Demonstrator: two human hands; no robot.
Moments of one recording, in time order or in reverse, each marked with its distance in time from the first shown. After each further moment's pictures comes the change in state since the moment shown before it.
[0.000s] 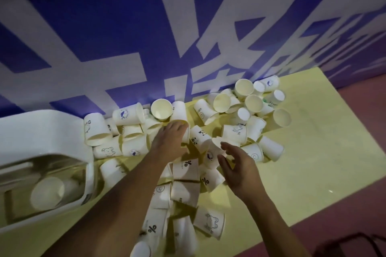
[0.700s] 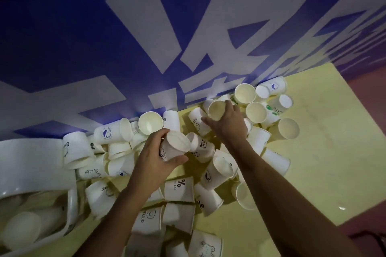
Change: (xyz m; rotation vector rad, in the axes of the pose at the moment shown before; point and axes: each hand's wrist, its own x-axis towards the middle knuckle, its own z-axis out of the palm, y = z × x) left_hand -0.024 0.005 -0.030 -0.921 0.286 -0.238; right_hand 0.191 -0.014 0.016 -0.273 0.054 0.166
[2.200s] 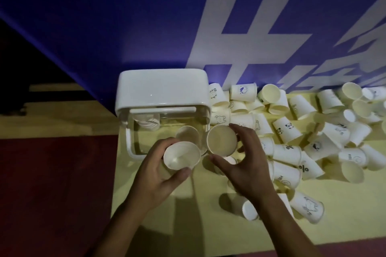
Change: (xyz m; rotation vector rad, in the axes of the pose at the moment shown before) left_hand -0.267 -0.129 -0.283 -0.157 0.202 0.088; right_hand -0.359 -0.189 0.117 0.382 -0.050 -0.663
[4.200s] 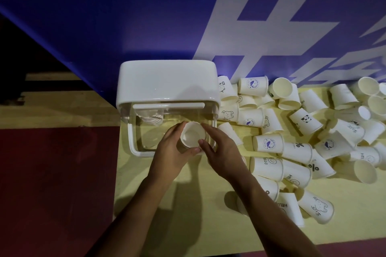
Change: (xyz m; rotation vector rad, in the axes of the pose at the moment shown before) left_hand 0.057 -0.071 0.036 0.211 0.027 -0.200; right_hand 0.028 0.042 0.084 -0.020 -0.328 0.116
